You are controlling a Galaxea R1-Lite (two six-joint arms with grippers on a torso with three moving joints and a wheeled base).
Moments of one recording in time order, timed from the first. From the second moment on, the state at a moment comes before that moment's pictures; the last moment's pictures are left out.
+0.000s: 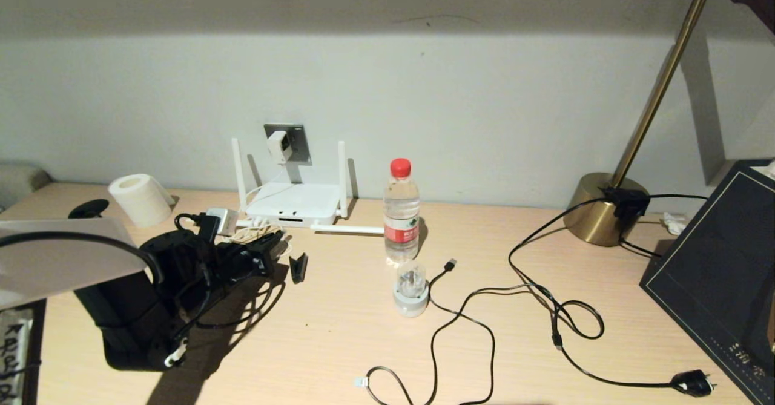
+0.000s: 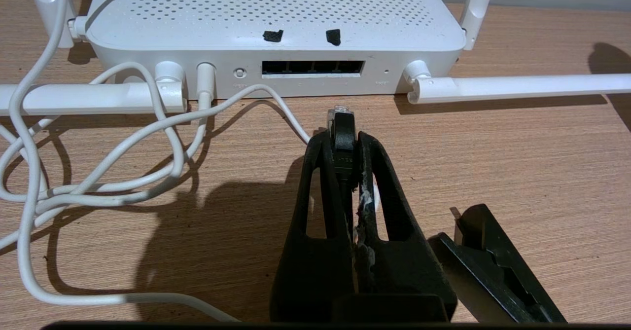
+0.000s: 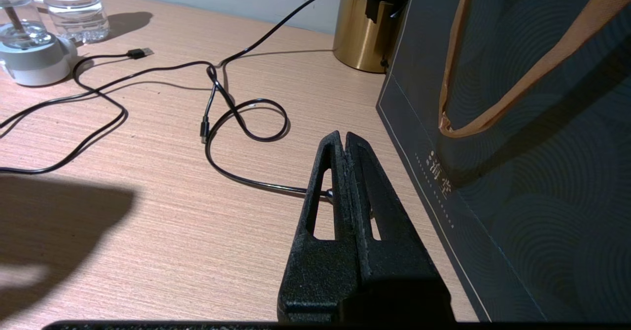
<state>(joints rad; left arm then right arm) -0.05 2.27 -0.65 -1.52 -0.30 -0.01 -0.01 0.00 0.00 -0.08 0.05 -0.12</state>
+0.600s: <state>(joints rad) -0.04 2.27 -0.69 -1.52 -0.27 -0.02 -0.01 0.00 0.00 -0.08 0.05 -0.12</state>
